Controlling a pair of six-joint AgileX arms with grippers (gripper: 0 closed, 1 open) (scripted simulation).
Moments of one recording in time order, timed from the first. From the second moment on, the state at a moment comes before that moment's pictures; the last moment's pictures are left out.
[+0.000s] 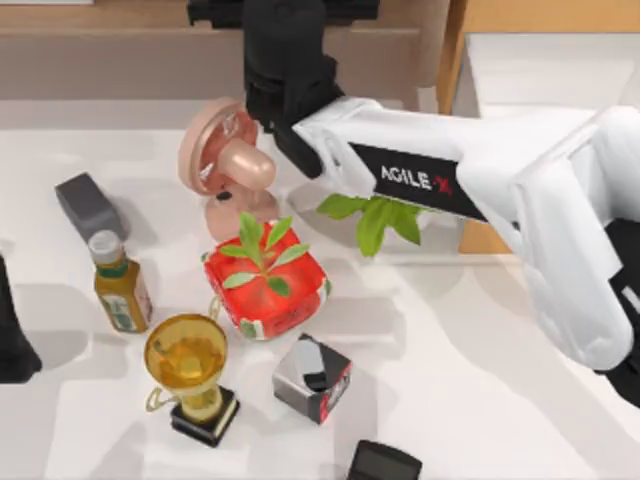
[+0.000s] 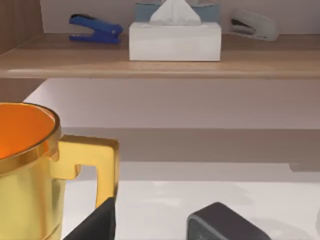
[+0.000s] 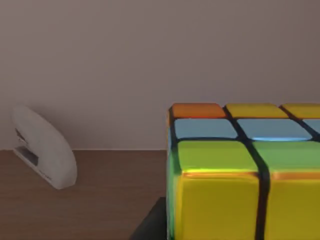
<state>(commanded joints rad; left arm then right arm) 0.00 0.00 0.00 0.00 0.00 0.00 0.69 2.63 2.09 0.66 0.72 -0.08</state>
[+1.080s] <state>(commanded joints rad) 0.00 0.00 0.00 0.00 0.00 0.00 0.69 2.63 2.09 0.66 0.72 -0.08</state>
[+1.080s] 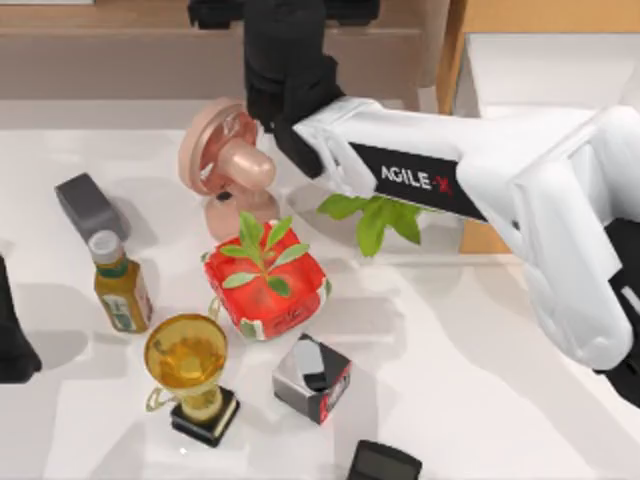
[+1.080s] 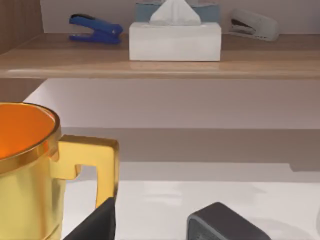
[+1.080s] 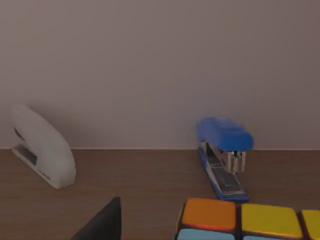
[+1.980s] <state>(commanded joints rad) 0.00 0.00 0.00 0.00 0.00 0.00 0.80 2.25 1.19 1.43 0.58 -0.74</state>
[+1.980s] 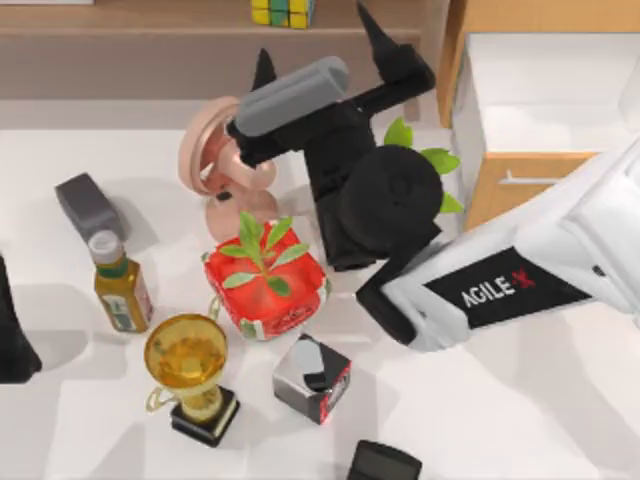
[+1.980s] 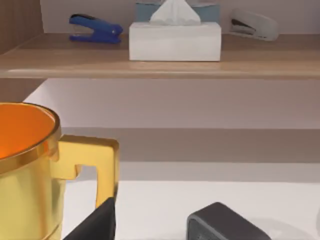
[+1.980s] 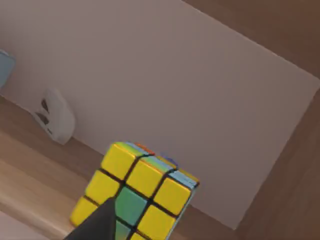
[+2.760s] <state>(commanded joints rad) 0.00 0.00 0.00 0.00 0.00 0.00 0.47 1.98 0.25 1.80 0.40 -1.48</state>
